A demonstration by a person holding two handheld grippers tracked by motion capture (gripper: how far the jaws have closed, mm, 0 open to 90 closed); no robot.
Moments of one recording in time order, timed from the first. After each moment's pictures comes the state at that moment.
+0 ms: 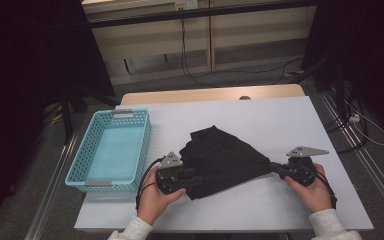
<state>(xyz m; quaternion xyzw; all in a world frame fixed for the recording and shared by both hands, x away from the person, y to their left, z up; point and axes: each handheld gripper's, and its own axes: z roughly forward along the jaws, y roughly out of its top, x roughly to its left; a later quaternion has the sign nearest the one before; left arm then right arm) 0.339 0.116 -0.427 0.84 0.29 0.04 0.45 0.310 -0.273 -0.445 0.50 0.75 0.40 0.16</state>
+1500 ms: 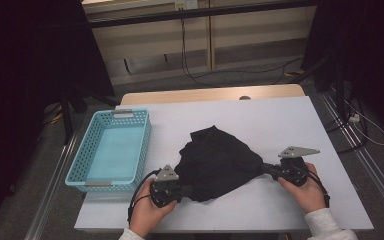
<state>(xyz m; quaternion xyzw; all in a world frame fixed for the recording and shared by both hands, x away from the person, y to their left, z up) 0.320 0.135 -0.423 0.84 0.30 0.02 0.44 0.312 -0.257 -0.443 0.48 0.77 0.41 0.15</state>
